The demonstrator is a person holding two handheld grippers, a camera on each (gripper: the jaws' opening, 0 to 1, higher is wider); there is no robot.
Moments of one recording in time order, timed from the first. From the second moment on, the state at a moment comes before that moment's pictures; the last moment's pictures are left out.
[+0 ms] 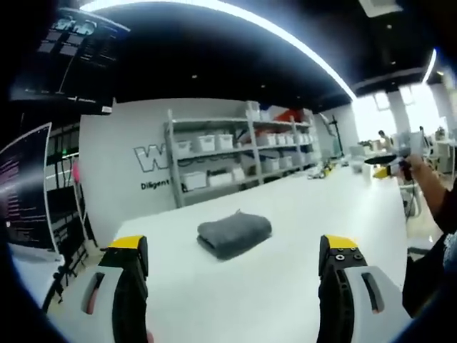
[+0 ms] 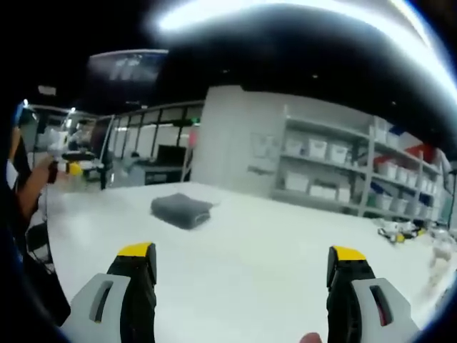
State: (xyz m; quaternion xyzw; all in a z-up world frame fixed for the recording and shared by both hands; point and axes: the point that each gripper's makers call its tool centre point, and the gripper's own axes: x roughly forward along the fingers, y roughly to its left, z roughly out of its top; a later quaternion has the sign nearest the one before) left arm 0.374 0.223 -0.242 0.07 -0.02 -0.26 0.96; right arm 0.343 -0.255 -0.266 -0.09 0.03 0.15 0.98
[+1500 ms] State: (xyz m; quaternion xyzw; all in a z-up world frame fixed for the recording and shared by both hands) left arm 0.439 0.226 -0.240 0.05 0.00 -0.25 0.97; right arm 0.414 -0.232 -0.255 -0.11 0.02 0.17 0.98
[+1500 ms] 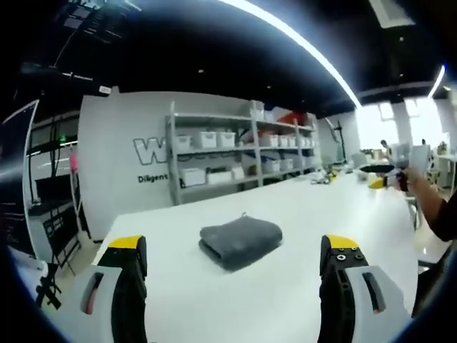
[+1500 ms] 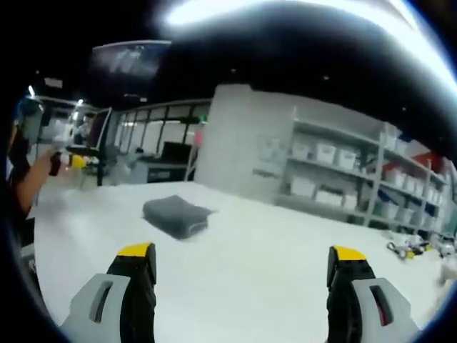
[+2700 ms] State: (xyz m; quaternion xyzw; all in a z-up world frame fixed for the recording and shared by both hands) left arm 0.533 0.204 -0.240 0.03 0.01 -0.28 0.96; right arm 0.529 -0.188 -0.256 -0.08 0.04 0.22 0.97
